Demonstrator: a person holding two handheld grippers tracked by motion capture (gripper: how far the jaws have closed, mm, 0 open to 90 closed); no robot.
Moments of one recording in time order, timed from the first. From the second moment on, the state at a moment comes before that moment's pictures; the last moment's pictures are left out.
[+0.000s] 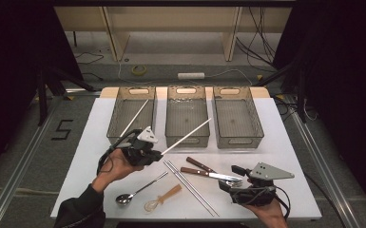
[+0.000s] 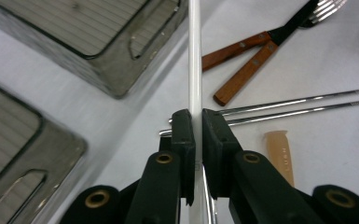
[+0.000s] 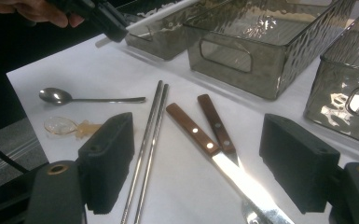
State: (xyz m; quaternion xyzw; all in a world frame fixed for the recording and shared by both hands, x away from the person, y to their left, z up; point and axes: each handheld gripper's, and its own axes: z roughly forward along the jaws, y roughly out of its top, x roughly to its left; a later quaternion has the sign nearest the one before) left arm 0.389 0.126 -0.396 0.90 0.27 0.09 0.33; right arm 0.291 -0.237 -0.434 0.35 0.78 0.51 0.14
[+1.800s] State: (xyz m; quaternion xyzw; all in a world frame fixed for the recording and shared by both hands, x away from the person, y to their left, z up) left arm 0.485 0.225 -0.411 0.79 0.49 0.19 0.33; right arm 0.292 -0.237 -0.436 0.35 0.77 0.51 0.12
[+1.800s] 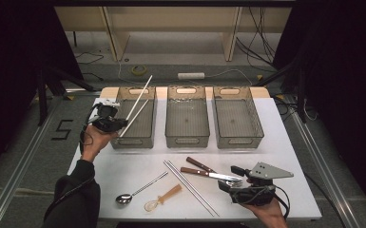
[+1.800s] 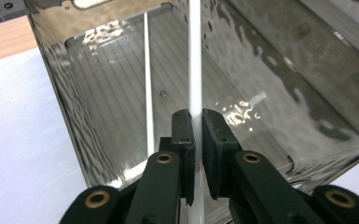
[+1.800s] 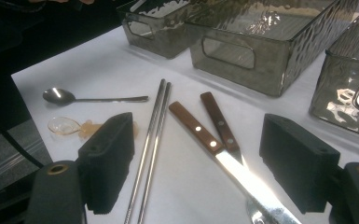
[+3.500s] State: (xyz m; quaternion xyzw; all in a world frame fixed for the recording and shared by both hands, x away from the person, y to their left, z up) left arm 0.466 0.219 -0.402 0.78 0.50 0.18 0.33; right arm 0.294 -0.230 -0.434 0.35 0.80 0.48 0.12
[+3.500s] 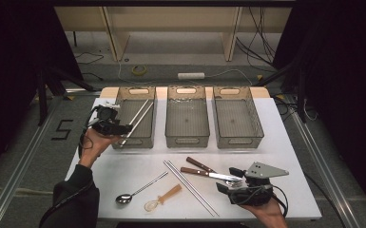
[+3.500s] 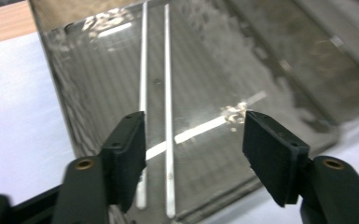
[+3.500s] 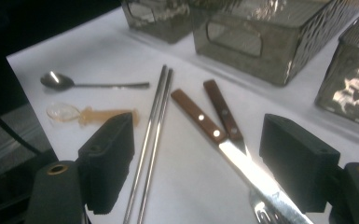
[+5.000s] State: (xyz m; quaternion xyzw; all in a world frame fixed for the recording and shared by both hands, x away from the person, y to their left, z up) left arm 0.351 0.179 -0.424 0.78 0.38 0.15 0.47; right arm 0.333 -0.132 -0.450 0.32 0.91 0.25 0.03
